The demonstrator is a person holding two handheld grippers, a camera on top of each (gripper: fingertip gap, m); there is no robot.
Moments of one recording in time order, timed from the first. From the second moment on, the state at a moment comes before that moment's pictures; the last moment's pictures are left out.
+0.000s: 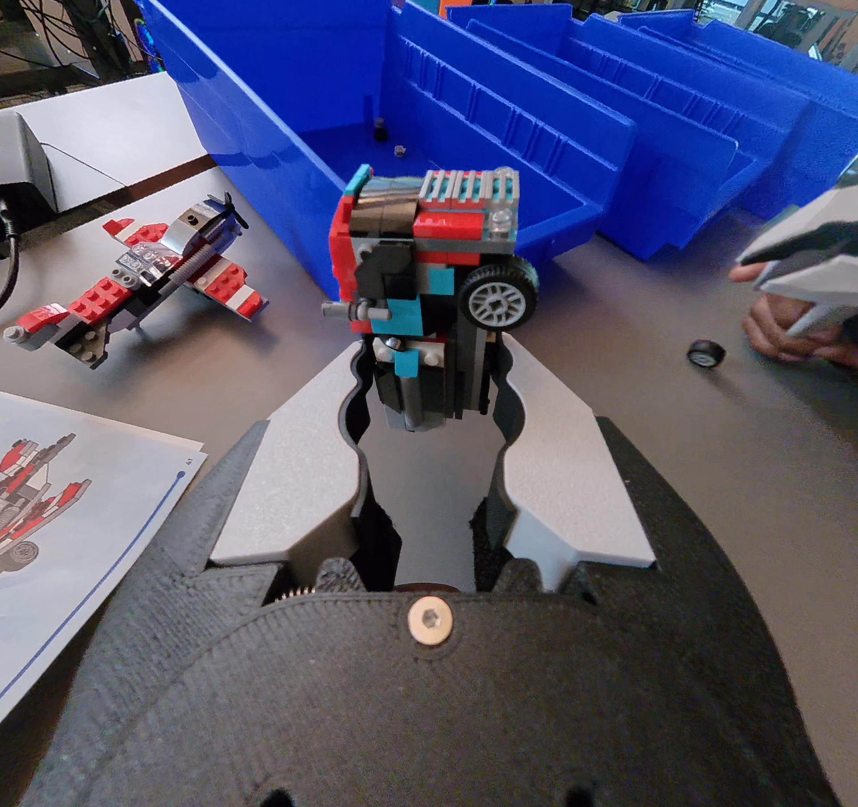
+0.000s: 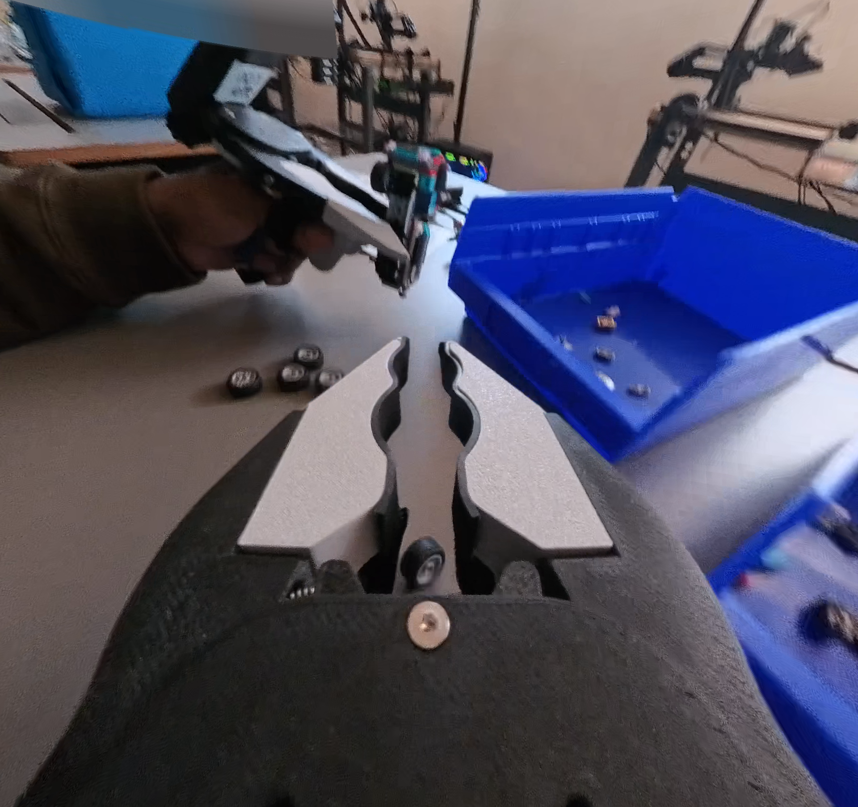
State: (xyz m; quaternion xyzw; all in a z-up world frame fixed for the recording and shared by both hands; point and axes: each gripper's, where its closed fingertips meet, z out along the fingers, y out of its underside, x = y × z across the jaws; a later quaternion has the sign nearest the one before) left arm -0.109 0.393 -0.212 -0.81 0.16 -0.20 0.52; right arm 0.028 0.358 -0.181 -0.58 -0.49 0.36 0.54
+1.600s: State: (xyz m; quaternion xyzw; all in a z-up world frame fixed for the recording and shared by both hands) left arm -0.159 0.387 -0.192 -0.79 0.10 -0.19 0.58; right arm -0.112 0.356 -0.245 -0.60 -0.65 0.31 0.35
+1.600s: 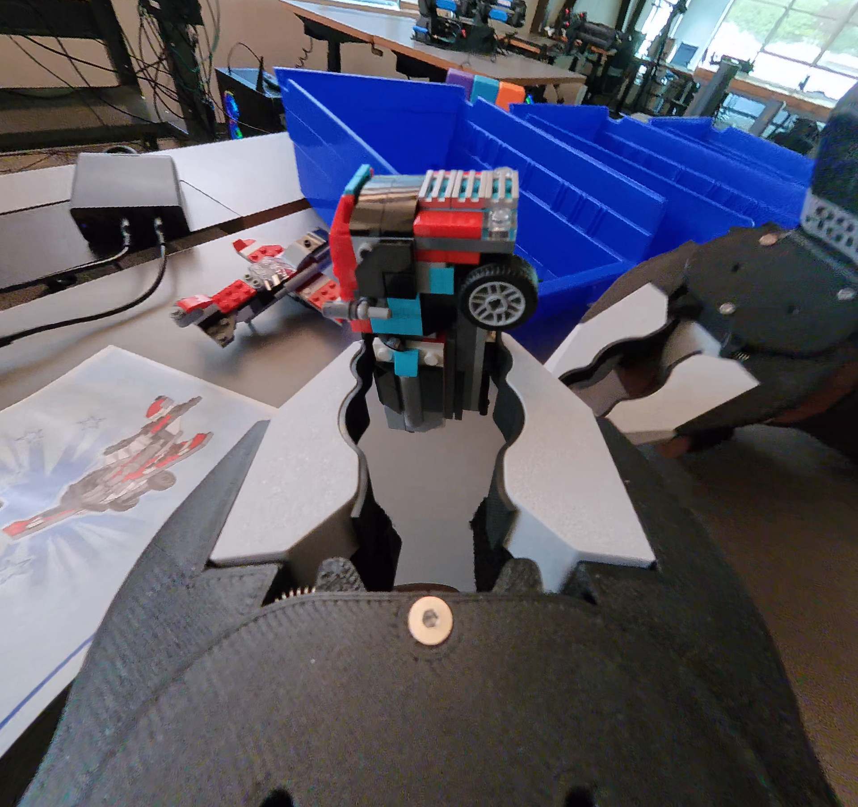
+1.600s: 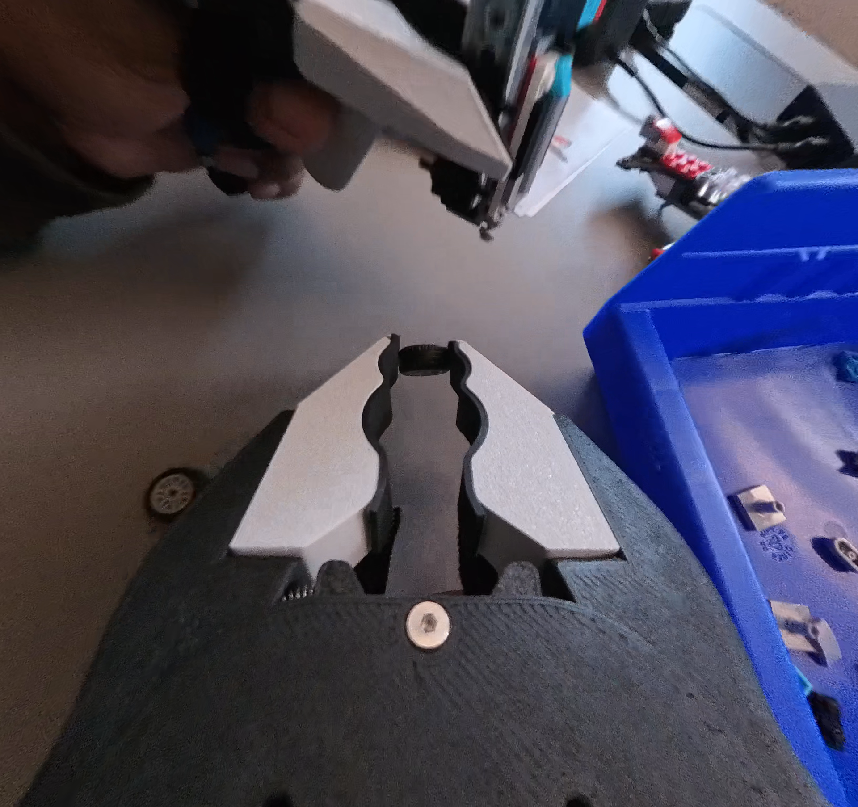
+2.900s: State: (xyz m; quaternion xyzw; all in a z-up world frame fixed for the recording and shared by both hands) left arm -0.150 0.387 -0.194 -0.77 0.12 -0.23 0.59; right arm -0.082 0.349 -0.266 -0.58 -0.71 0.30 0.28
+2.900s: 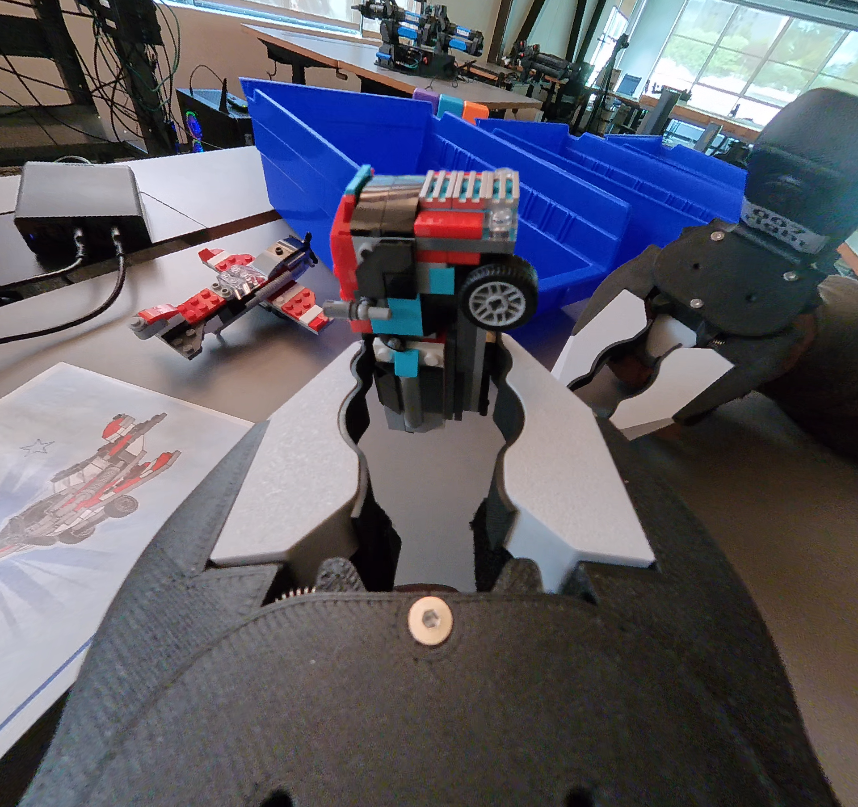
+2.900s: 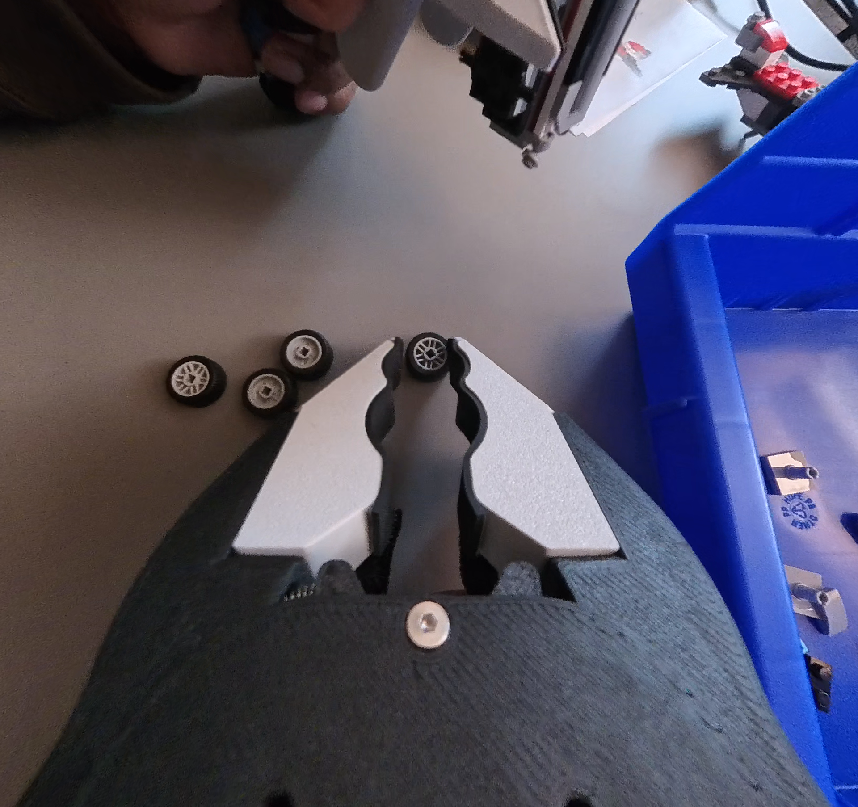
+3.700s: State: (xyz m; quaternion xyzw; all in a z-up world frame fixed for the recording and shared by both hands) left arm -0.143 0.383 -0.171 -0.71 0.13 -0.25 0.65; right arm -0.095 0.355 -0.204 -0.55 -0.63 0.41 0.37
